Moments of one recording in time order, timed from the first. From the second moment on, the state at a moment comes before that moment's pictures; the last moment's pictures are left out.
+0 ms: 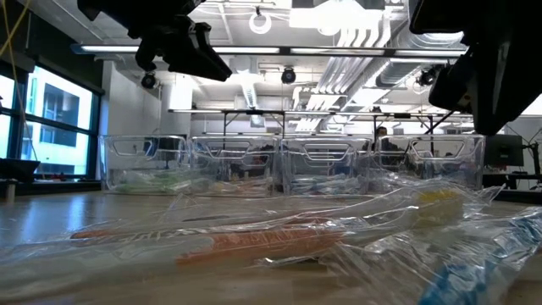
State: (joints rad) left arm 0.01 1.14 0.77 -0.08 -0.24 0.54; right arm 0.54 1.53 0.88 -0.32 0.03 0.76
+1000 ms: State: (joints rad) left arm 0.01 1.14 0.77 -0.12 -0.24 0.54; right arm 0.54 1.74 0.88 -0.21 -0.05 0.73
